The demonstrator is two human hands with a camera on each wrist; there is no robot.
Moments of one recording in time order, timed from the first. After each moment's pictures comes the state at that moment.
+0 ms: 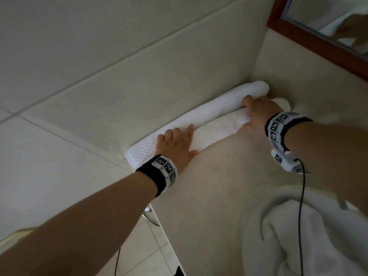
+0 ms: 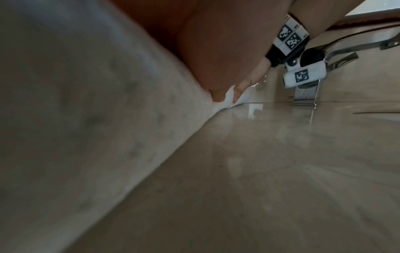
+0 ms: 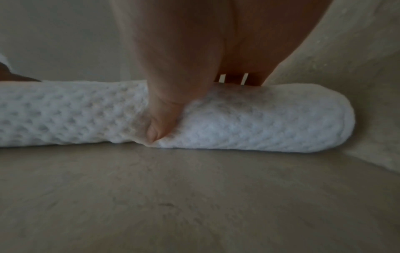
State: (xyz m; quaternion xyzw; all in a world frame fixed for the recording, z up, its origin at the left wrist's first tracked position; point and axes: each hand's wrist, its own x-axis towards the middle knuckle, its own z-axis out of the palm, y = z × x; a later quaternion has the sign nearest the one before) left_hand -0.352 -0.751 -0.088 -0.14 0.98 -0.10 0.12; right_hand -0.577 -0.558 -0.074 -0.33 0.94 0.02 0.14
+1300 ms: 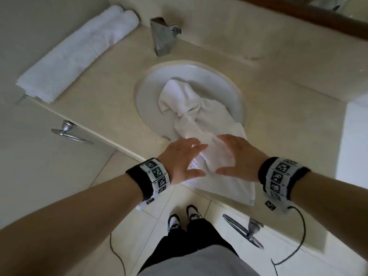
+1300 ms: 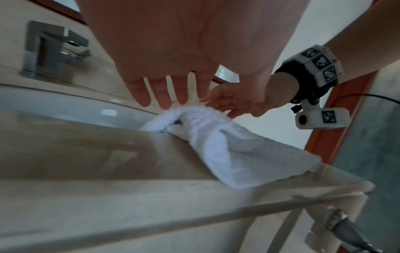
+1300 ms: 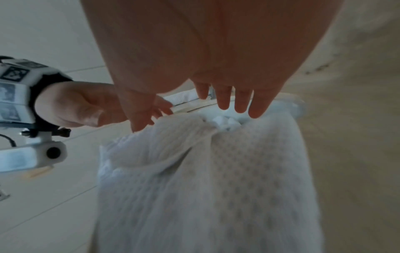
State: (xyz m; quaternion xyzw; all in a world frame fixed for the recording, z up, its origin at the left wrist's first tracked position) left_hand -0.036 -0.399 -0.073 0.31 0.92 0.15 0.19; right_hand -0.040 -0.145 -0.057 -0.14 0.93 -0.17 0.28
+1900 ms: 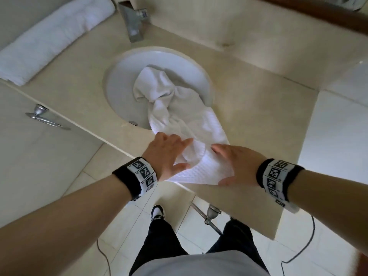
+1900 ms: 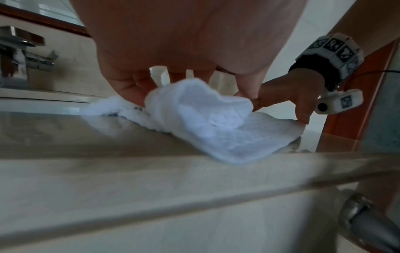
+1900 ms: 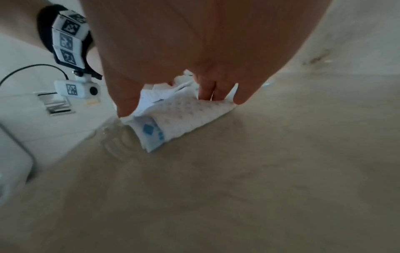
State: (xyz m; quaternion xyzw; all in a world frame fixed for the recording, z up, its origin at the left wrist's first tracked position) left_hand 0.011 -0.300 -0.085 0.24 0.96 0.04 0.16; right_hand 0.007 -0.020 -0.066 -0.26 0.91 -0.09 0.31
